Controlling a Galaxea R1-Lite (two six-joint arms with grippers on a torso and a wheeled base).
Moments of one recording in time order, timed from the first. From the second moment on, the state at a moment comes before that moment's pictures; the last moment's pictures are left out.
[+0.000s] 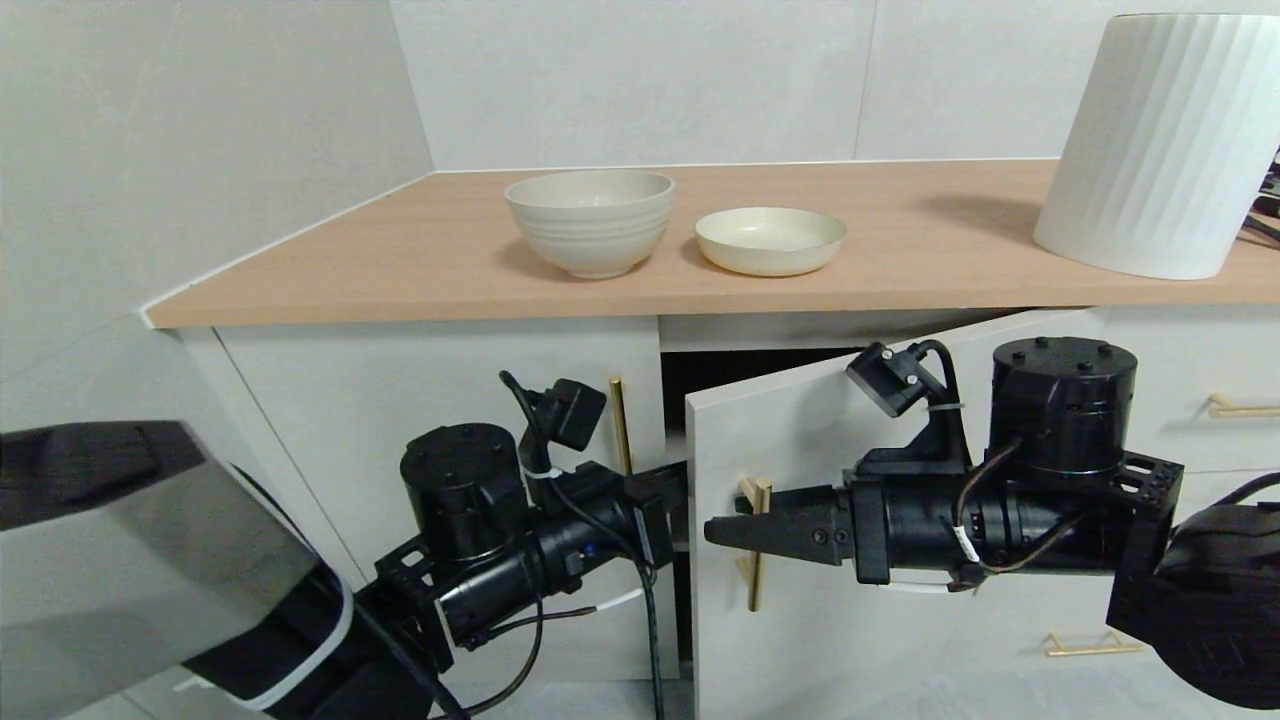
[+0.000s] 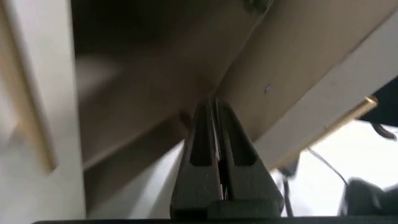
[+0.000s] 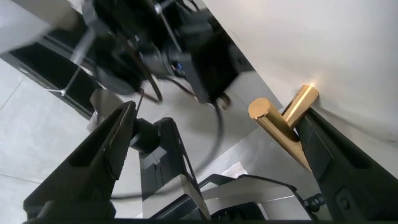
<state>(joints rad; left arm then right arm) -0.63 2.03 -0.59 -1.40 -0.29 -0.37 0.64 1.75 -0.73 -0.85 0.72 0.49</state>
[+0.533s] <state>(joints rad) -0.66 2.12 -0.58 -1.48 -0.29 -0.30 0.62 1.73 -0.64 -0.85 0.70 0.45</state>
